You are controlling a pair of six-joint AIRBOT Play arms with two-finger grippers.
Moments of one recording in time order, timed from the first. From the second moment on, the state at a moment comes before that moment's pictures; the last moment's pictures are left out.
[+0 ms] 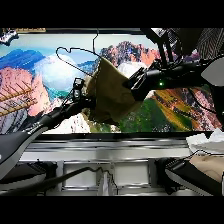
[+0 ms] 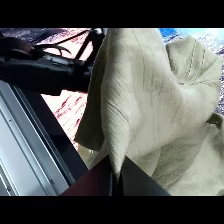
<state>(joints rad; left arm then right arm) -0.51 -1.39 0.74 -2.18 0.07 1.99 0.40 -1.06 1.50 -1.02 1.34 1.13</state>
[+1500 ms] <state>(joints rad) 0.01 -1.13 0.81 -2.15 0.27 1.88 0.40 -1.05 1.50 -0.98 1.51 1.14</state>
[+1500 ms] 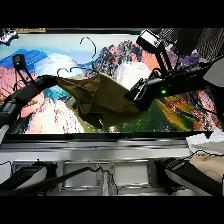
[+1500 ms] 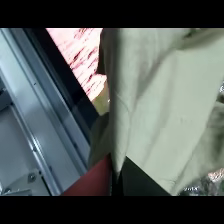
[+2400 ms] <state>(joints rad) 0.05 -0.80 0.99 -2.15 0.33 1.87 0.41 -1.05 1.50 -1.24 1.43 1.20</state>
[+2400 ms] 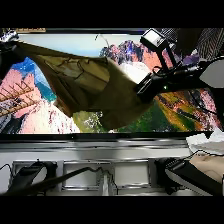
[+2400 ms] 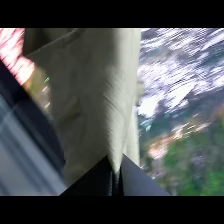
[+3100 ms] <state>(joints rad) -0.32 -0.70 0.86 -2.08 0.84 1.87 0.31 -1.04 1.50 -1.46 1.08 1.52</state>
